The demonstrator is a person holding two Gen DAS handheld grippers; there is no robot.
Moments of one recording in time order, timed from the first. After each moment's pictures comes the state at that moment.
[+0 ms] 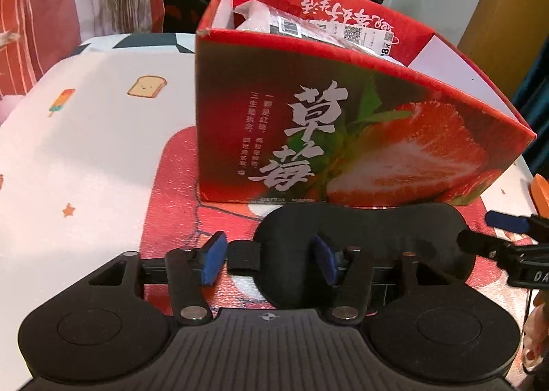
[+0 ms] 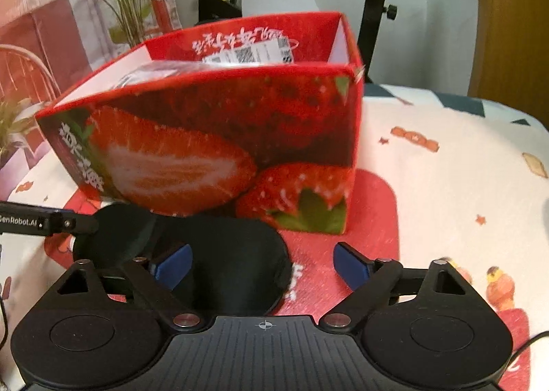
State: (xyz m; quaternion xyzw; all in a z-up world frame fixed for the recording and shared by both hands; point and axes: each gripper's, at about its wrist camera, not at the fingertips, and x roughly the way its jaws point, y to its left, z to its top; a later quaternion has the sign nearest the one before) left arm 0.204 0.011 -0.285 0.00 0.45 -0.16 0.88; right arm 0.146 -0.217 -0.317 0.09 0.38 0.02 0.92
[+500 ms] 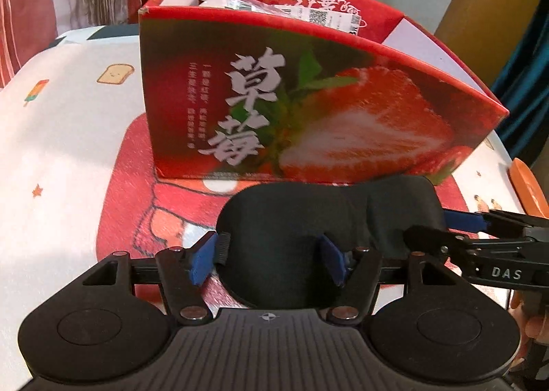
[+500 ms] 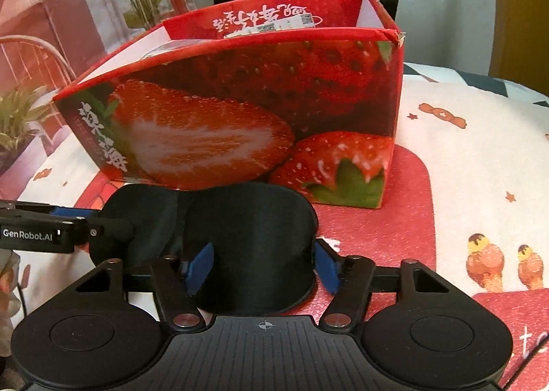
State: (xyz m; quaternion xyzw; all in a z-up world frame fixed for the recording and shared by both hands) left arm 0.187 -0.006 -0.291 -0.01 0.45 -0.19 0.87; right arm 0.146 -0.206 -0.321 0.11 0.40 0.06 0.91
